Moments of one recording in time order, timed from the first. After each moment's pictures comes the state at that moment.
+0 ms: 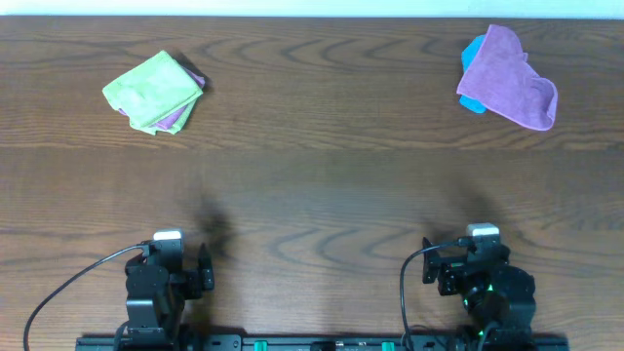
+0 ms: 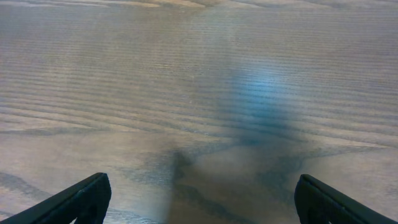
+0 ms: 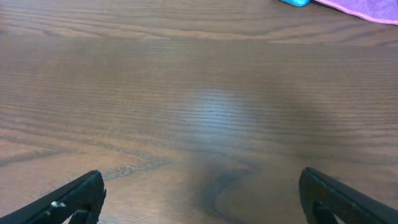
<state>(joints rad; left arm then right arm) -0.02 0.01 0.19 -0.83 -0.09 -0.01 0.03 0.01 0.17 -0.71 -0.10 0.01</state>
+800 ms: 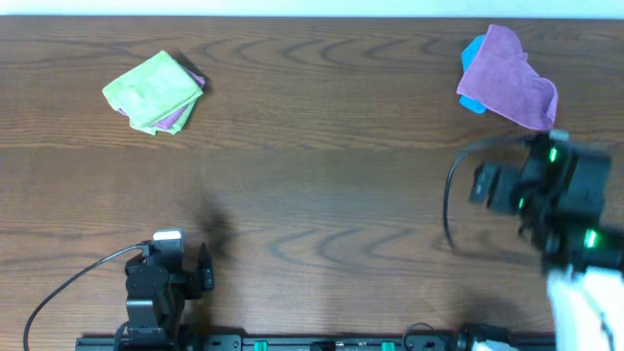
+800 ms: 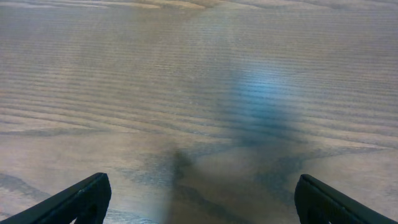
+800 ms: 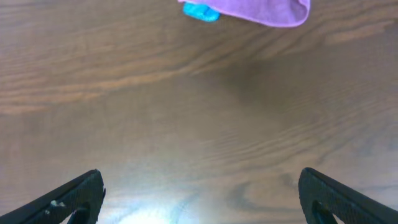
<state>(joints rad) -0.02 0.01 0.19 -0.83 -0.09 -0.01 -0.16 1.08 1.06 -0.90 0.00 0.10</state>
